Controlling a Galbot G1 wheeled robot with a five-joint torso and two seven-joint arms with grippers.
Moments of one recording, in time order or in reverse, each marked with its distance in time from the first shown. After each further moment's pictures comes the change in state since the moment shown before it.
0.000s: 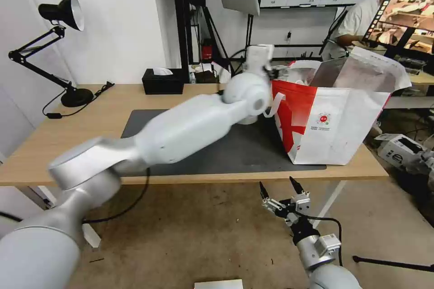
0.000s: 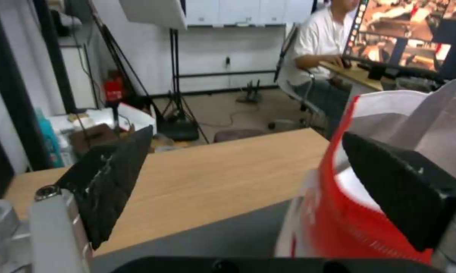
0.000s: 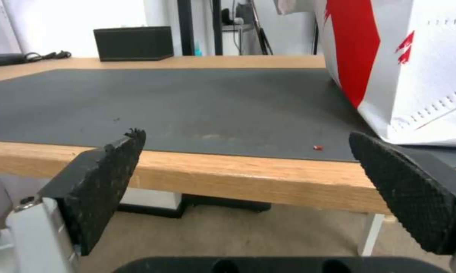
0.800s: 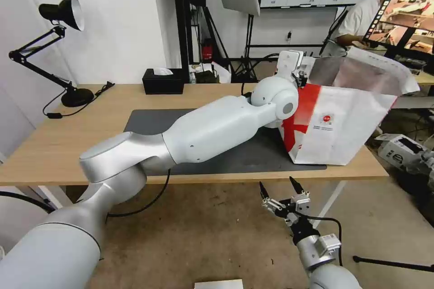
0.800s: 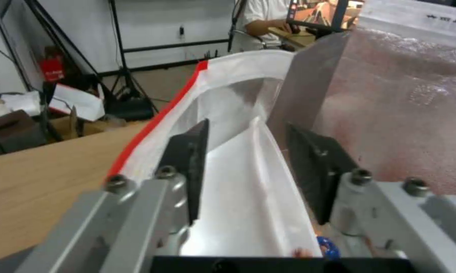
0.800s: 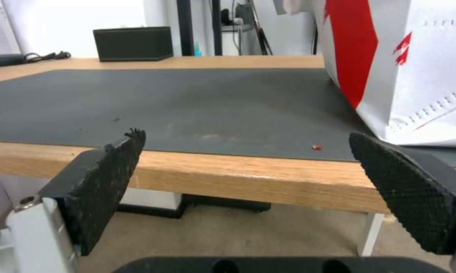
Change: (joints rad) left arm -0.072 -0.262 0.048 0.206 -0.064 0.073 0.035; right arm 0.000 0.000 0.000 0.000 0.000 0.000 0.000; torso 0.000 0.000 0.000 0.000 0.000
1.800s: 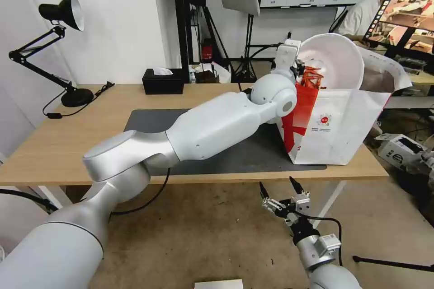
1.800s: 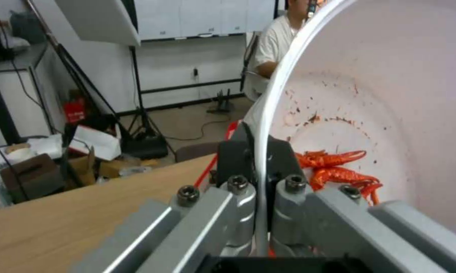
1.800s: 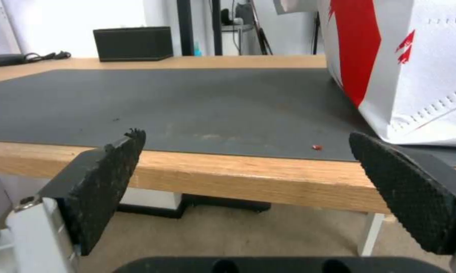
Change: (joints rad) left arm -0.004 -0.018 -0.001 0.065 0.137 -0.099 0.047; right arm 0.000 0.000 0.000 0.000 0.000 0.000 0.000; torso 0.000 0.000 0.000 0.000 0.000
